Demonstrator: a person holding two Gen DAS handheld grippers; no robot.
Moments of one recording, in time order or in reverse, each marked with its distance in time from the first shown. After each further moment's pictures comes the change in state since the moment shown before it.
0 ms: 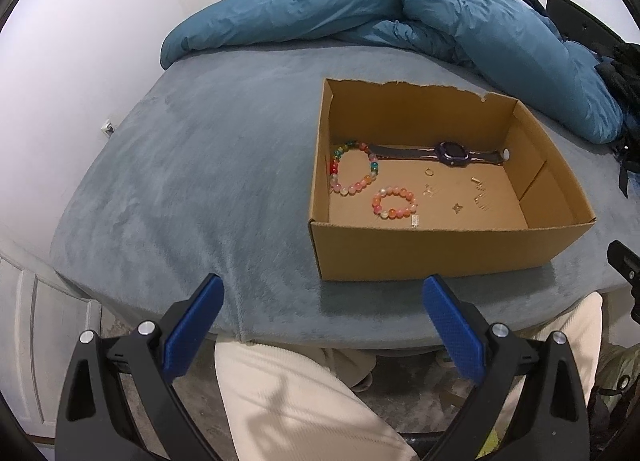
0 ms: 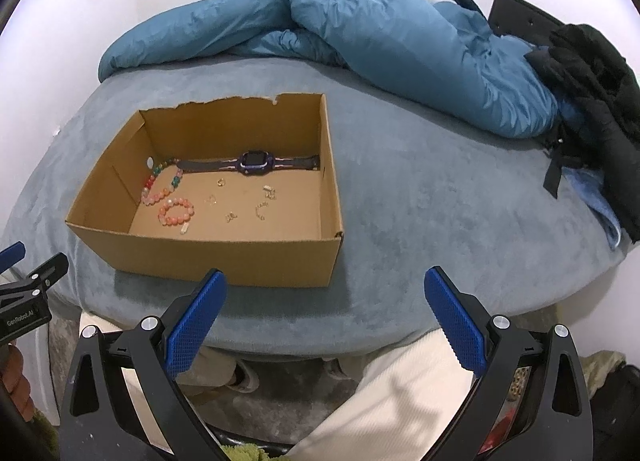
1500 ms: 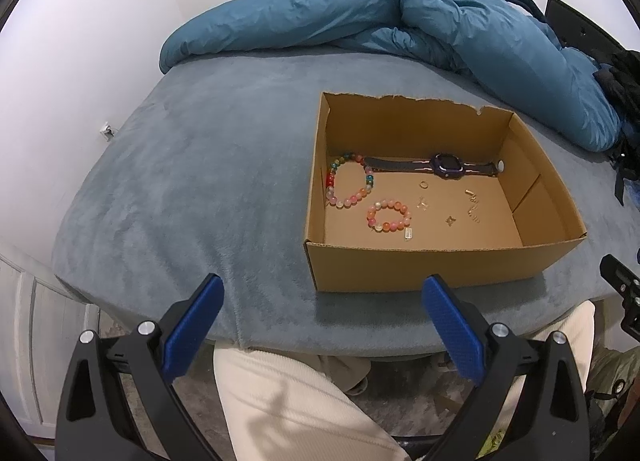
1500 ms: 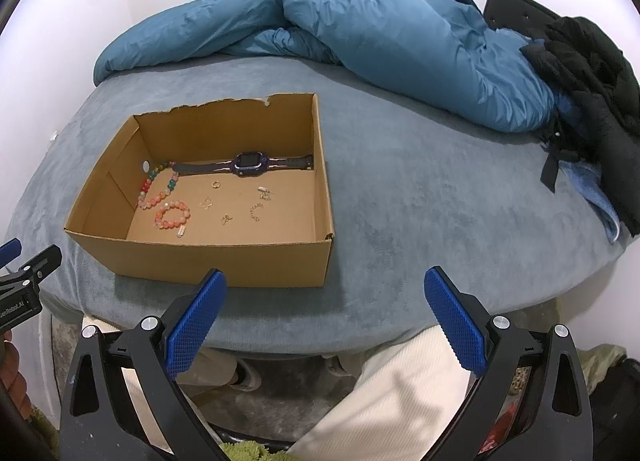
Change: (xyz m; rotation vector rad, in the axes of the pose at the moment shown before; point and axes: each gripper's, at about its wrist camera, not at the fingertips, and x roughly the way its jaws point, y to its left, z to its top) left arm -0.006 -0.001 0.010 -0.004 -0.012 -0.012; right arm 0.001 -0.010 0.004 0.017 0.017 -0.001
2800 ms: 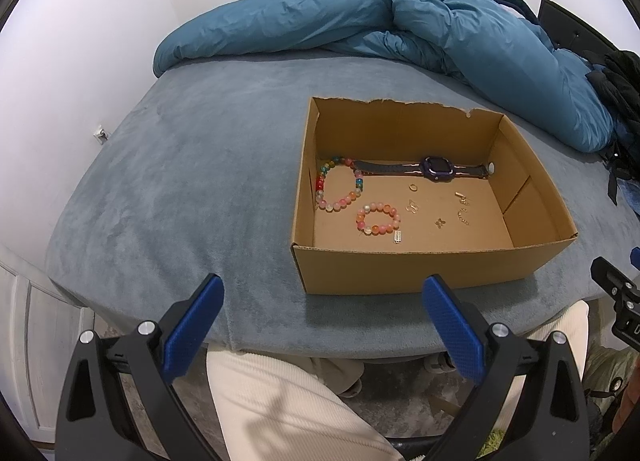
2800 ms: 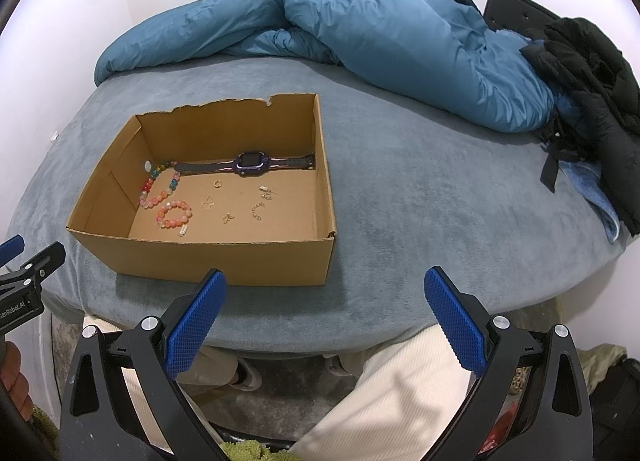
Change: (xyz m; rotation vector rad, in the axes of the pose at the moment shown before) left arm -0.004 -0.003 0.004 0.002 -0.006 -0.026; right arm -0.002 0.003 -0.003 0.001 -0.003 -0.002
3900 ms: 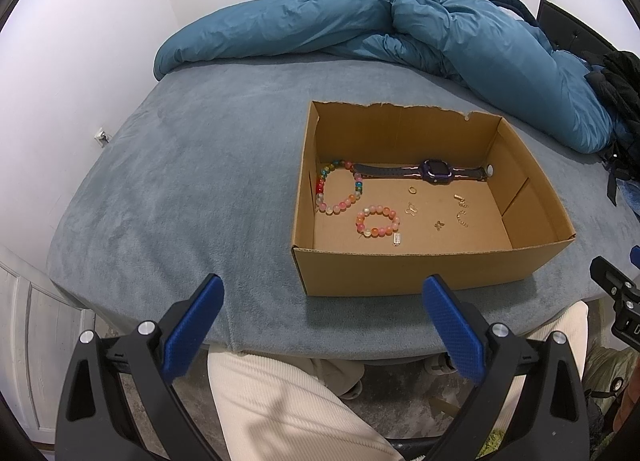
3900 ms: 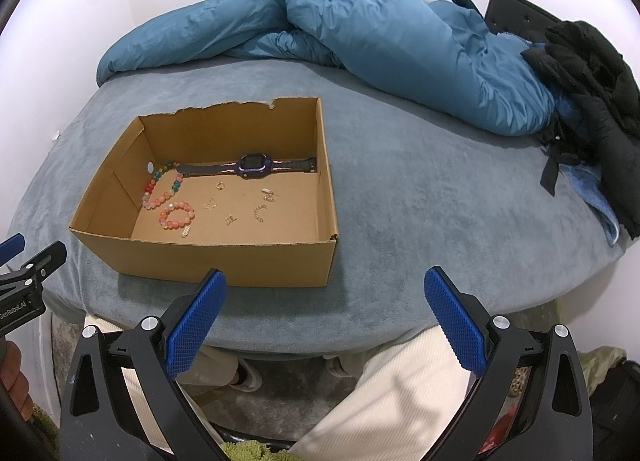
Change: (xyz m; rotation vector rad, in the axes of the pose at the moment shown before) left arm -0.002 0.001 0.003 0.004 -0.009 0.002; right arm -0.001 0.003 0.000 -0.003 -0.006 0.000
